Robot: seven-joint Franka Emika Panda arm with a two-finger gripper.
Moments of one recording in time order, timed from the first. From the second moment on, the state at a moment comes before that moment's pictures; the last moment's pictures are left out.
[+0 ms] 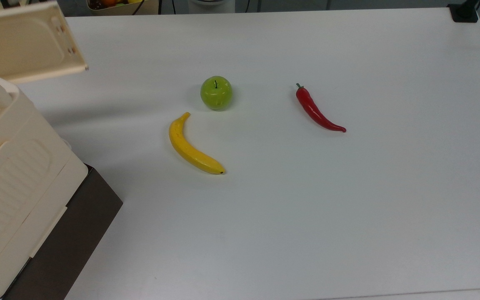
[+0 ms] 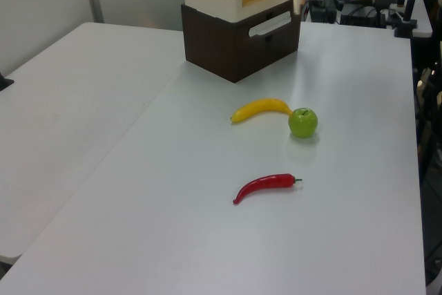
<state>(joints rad) -0.22 0.13 -0.17 -1.45 0.23 1.98 0.01</state>
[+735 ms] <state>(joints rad) -0.22 0.25 -0.12 -1.44 0.23 2.42 0.10</state>
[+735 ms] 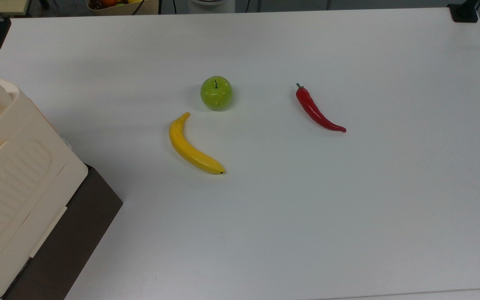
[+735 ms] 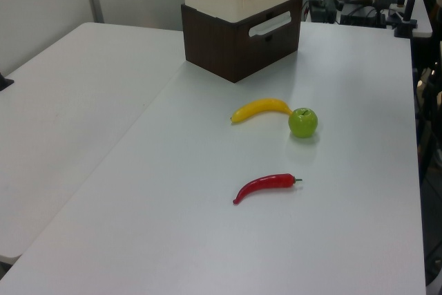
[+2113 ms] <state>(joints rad) -0.18 0.28 -0.11 -1.45 0.17 2.54 0.11</state>
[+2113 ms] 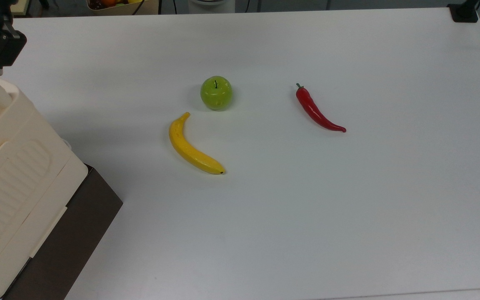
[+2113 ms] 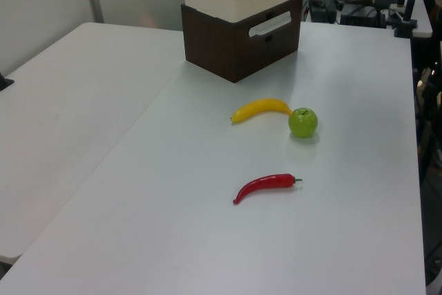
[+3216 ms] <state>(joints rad) 0.12 0.17 -0.10 -1.49 -0.04 1.77 0.07</state>
